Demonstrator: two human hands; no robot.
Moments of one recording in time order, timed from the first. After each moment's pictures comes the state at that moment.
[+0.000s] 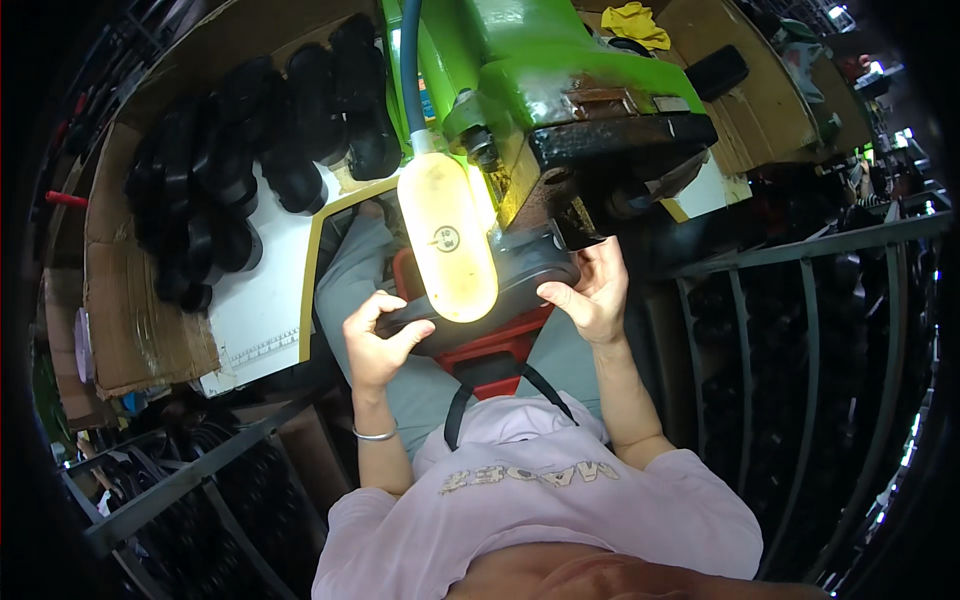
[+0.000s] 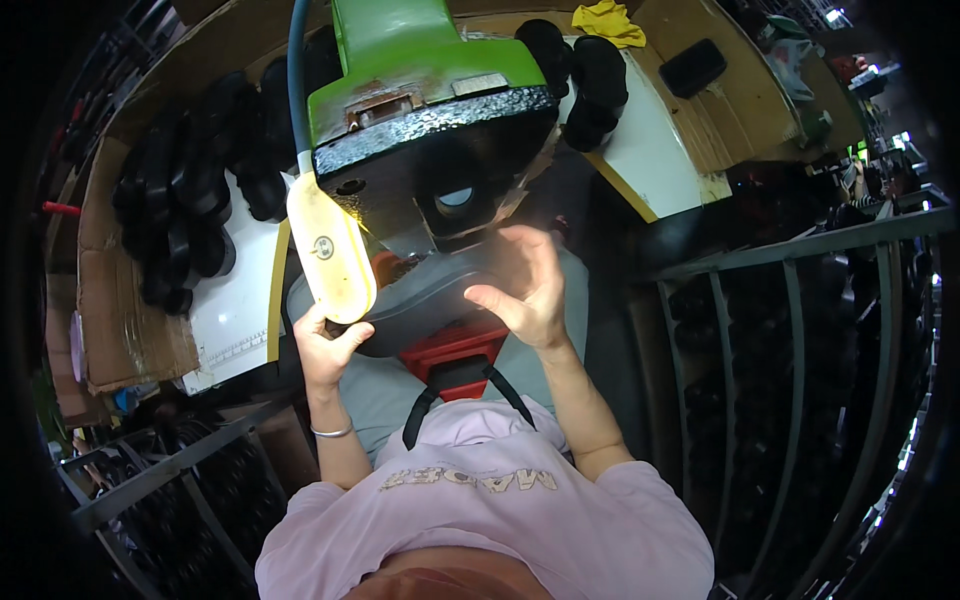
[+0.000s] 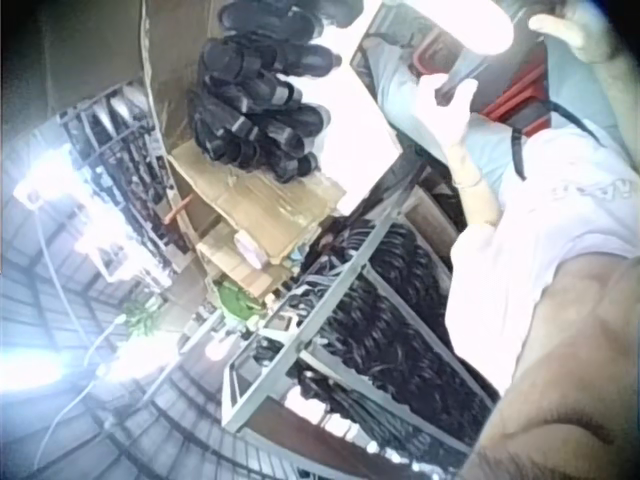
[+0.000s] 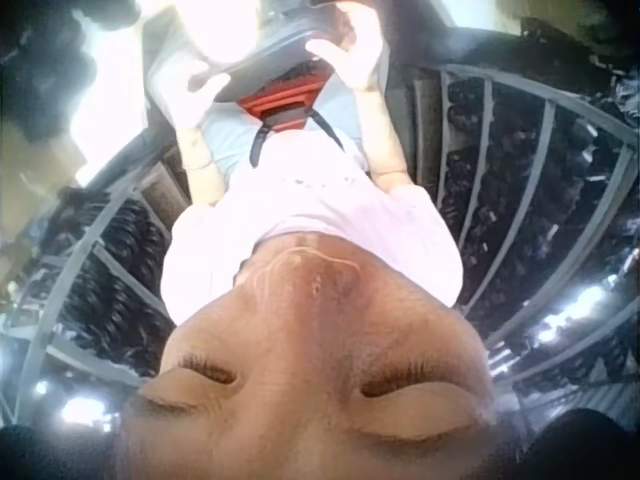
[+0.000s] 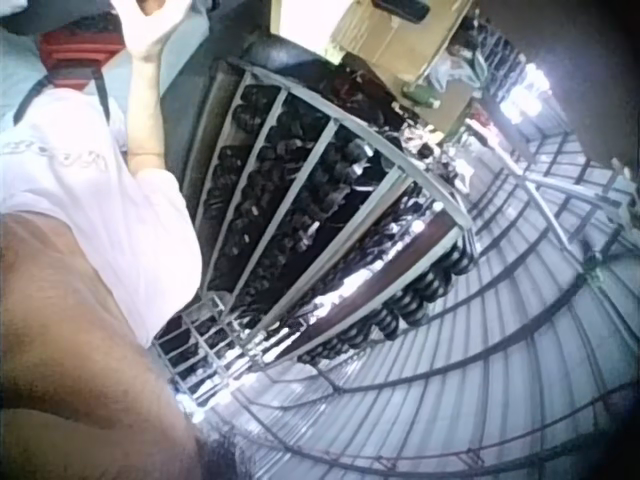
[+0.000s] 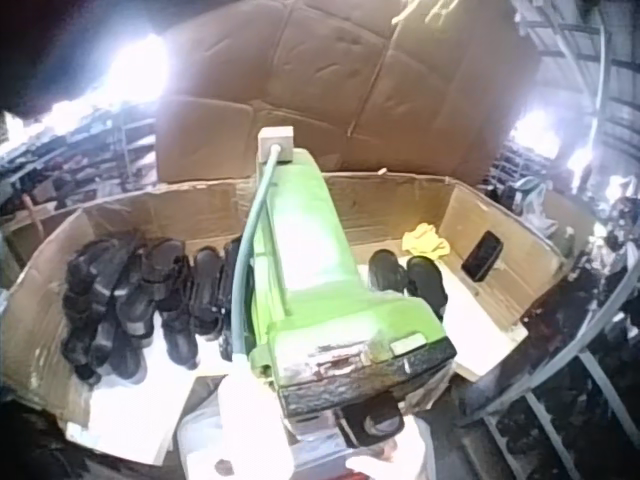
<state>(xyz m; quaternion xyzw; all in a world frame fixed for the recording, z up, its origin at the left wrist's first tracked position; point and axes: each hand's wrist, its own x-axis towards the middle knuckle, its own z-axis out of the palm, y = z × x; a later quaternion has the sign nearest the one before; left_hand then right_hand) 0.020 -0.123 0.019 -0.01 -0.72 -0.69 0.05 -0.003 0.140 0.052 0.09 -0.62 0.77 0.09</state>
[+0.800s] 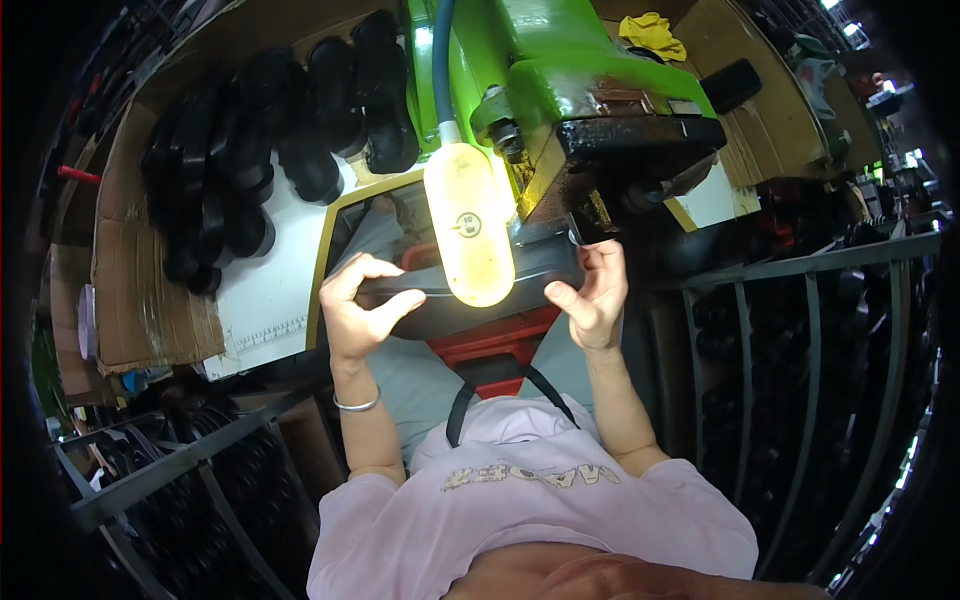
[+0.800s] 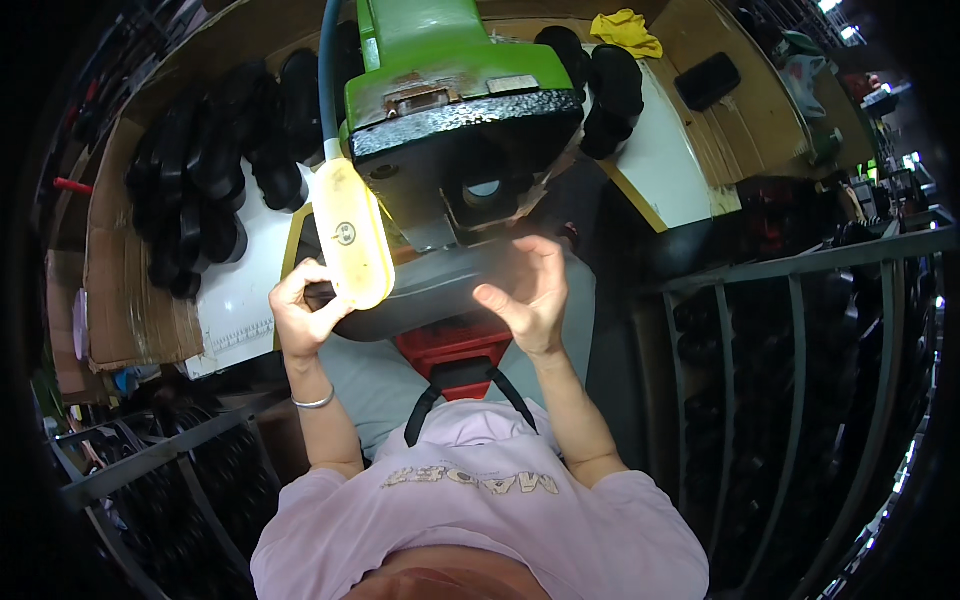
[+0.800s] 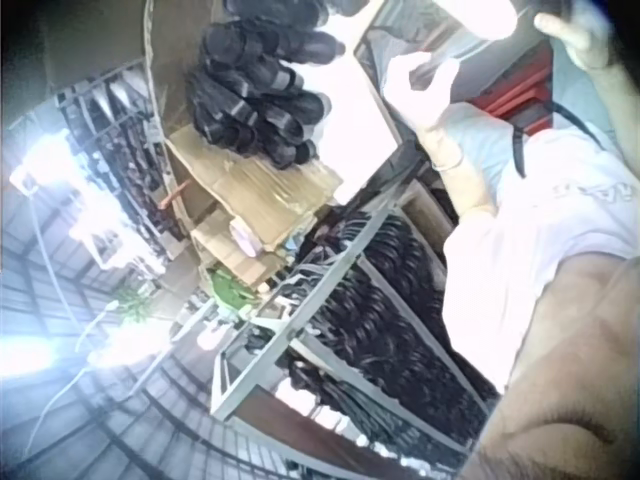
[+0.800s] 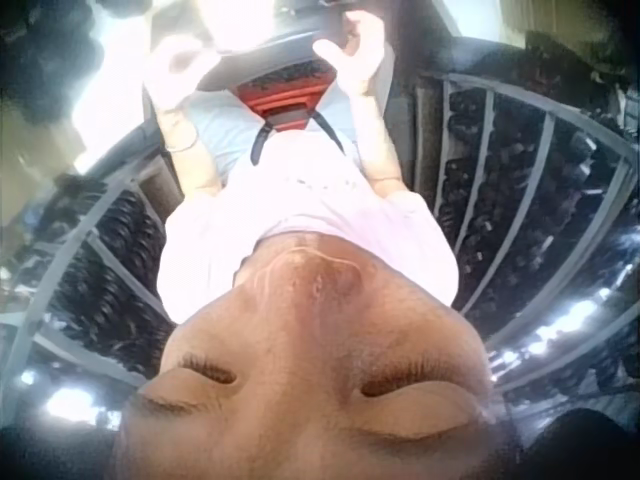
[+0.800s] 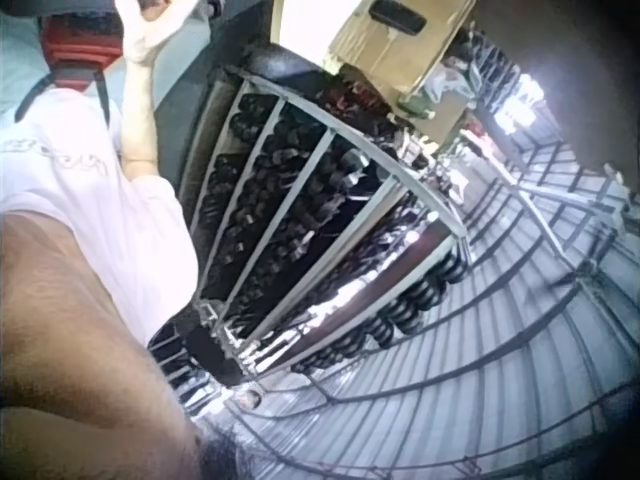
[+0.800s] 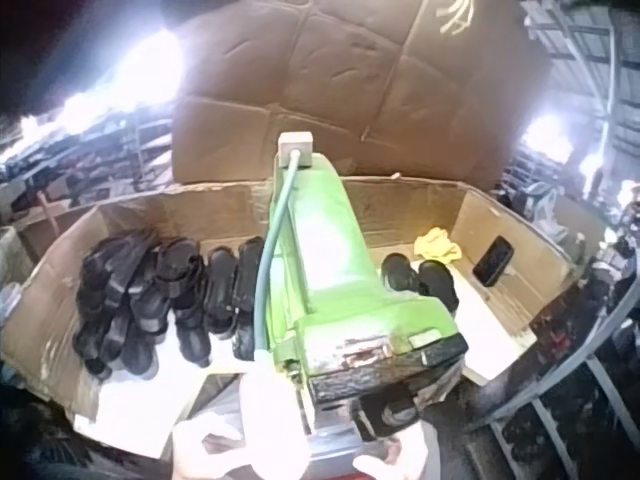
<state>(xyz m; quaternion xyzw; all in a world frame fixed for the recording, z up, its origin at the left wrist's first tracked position) -0.014 -0.145 0.047 -0.11 -0.77 -0.61 0.13 0.004 0.132 0.038 0.06 -0.59 0.79 0.12</state>
